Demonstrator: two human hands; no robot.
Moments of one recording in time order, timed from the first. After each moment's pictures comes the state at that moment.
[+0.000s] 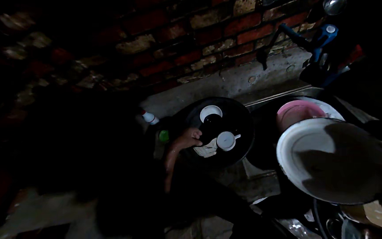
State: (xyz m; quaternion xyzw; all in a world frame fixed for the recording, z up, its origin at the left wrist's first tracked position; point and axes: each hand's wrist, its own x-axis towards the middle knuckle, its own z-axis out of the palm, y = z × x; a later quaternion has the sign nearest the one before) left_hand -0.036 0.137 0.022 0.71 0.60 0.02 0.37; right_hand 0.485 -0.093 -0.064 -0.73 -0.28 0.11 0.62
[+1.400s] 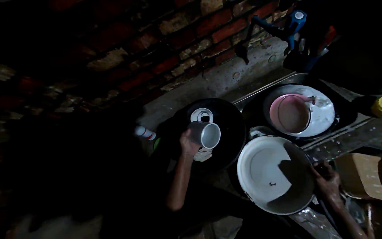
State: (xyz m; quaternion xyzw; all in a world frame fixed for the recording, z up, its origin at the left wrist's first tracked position) left_hand 0.026 0.129 -0.028 0.36 0.37 0.57 0.65; right_hand 0.380 -0.096 -0.127 -0.69 -0.29 0.28 0.60
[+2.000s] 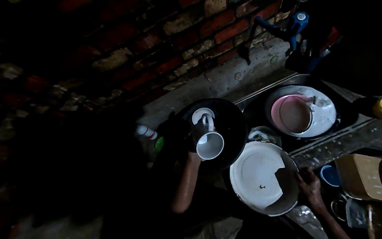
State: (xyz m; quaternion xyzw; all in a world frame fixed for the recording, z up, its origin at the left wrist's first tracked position) left_hand 0.035 0.122 -0.037 0.43 0.22 0.54 0.69; right_hand 0.346 -0.102 -0.164 -0.75 -0.31 0.28 0.51
